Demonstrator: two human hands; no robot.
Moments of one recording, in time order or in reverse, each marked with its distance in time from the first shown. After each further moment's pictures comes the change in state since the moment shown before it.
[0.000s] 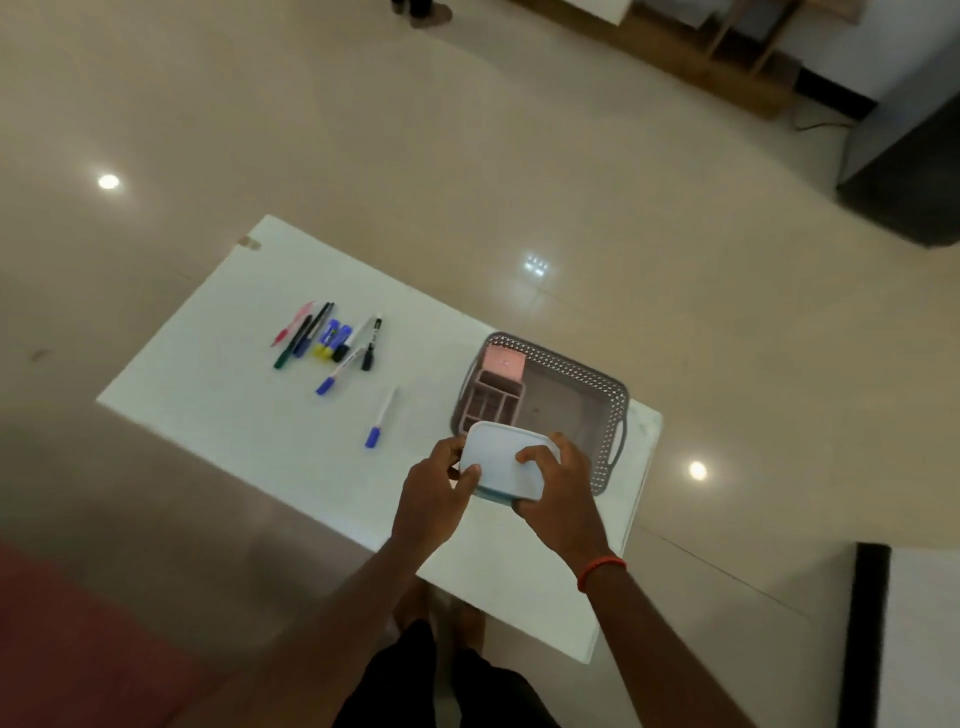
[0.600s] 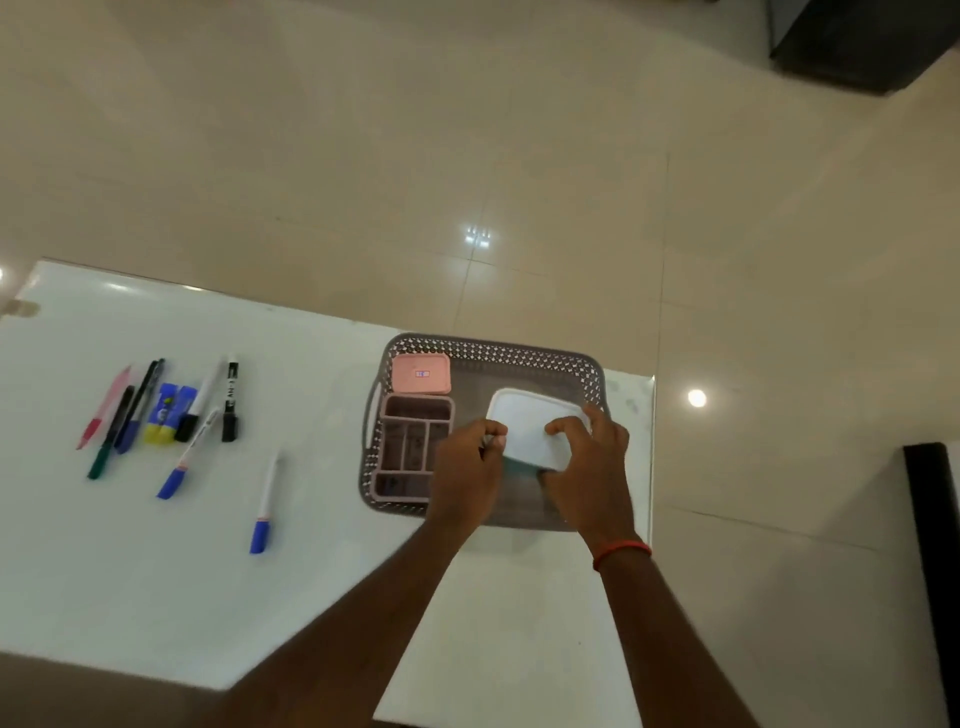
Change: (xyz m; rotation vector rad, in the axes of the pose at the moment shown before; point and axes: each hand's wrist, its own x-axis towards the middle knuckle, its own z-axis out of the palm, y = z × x) left_hand 0.174 -0.013 0.191 0.062 -0.107 0.197; right_hand 0.129 0.180 0.052 0.053 0.252 0.293
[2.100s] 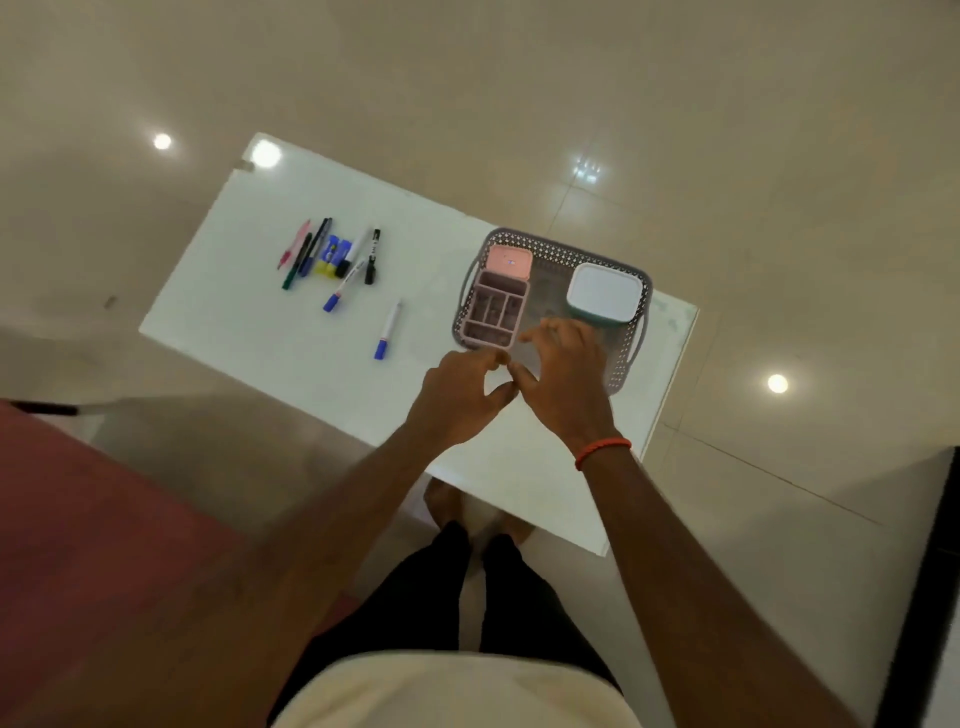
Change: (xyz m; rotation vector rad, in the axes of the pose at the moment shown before) left_hand -0.186 0.087 -0.130 0.364 -0.120 -0.080; right_hand -0.138 -0.111 -0.098 -0.112 -0.155 -0.450
